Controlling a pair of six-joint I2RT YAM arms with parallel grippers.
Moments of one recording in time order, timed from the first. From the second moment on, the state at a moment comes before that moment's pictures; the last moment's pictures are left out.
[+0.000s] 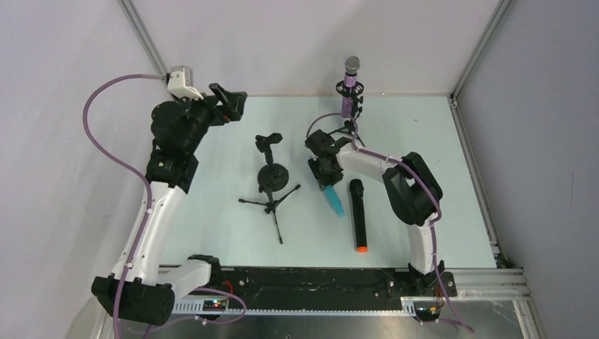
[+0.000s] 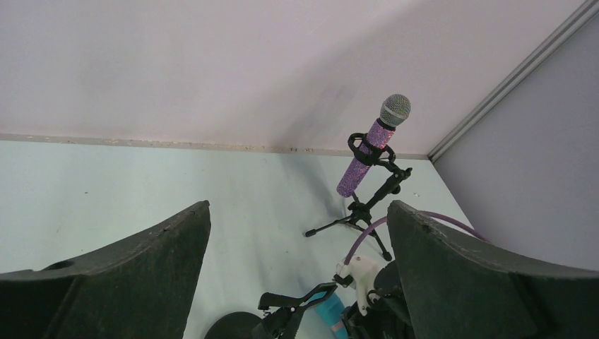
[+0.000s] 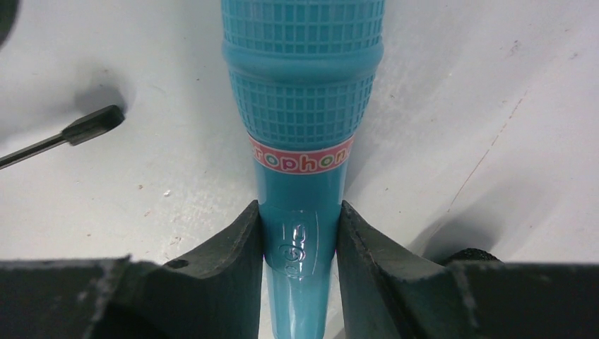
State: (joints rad) left arm -0.15 1.08 1.19 -0.08 0.15 -0.39; right arm 0.70 2.05 1.51 -0.70 0.08 0.23
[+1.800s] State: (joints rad) left arm -0.16 1.07 1.19 -0.08 0.14 -0.39; right arm 0.64 1.02 0.68 0.73 -0.24 0.20
